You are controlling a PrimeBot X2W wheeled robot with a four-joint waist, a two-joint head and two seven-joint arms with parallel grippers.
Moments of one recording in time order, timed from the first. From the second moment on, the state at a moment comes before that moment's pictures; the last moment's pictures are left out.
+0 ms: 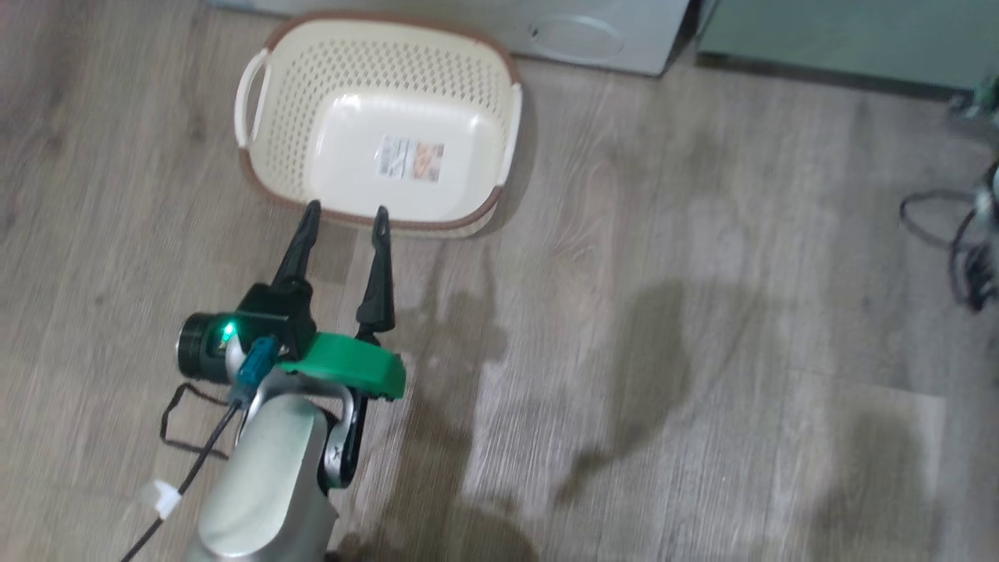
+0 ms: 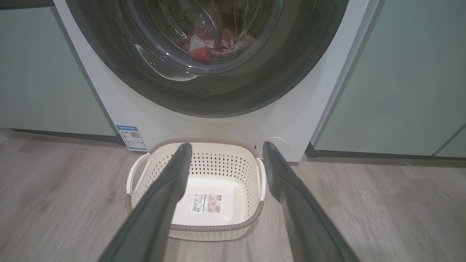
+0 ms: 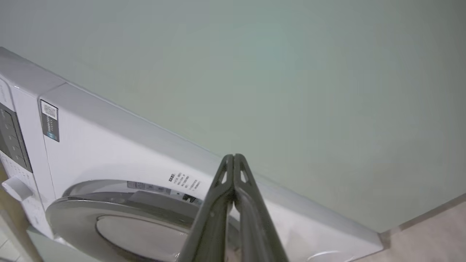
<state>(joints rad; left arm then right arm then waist) -0.31 0.04 -0.20 0.26 -0.20 0.10 -0.26 -0.89 -0.31 0.11 0.58 1.31 0.13 -0.09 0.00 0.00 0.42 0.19</state>
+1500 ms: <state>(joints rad) -0.45 0.03 -0.31 0.20 -0.32 0.17 -0.26 -1.50 -0.34 0.29 0.91 1.57 0.13 0.54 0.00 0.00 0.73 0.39</state>
